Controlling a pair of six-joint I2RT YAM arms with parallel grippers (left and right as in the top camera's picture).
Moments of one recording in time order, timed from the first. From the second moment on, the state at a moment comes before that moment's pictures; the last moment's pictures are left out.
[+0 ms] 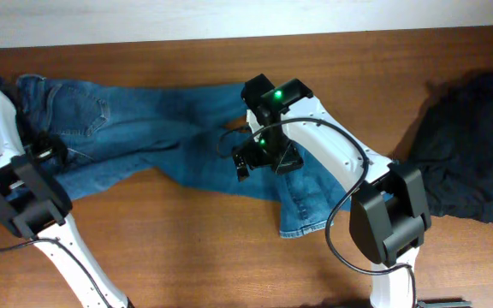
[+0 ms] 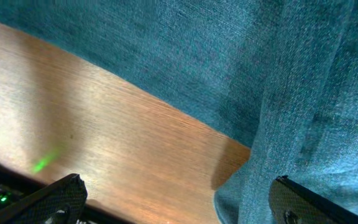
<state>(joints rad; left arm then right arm) 0.50 2.59 2.41 -1.63 -0.22 -0.20 0.52 2.07 1.78 -1.31 -0.30 0.28</state>
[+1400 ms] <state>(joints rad) 0.48 2.59 2.69 -1.58 0.24 -0.02 0.44 2.07 1.78 -1.41 -0.23 0.30</state>
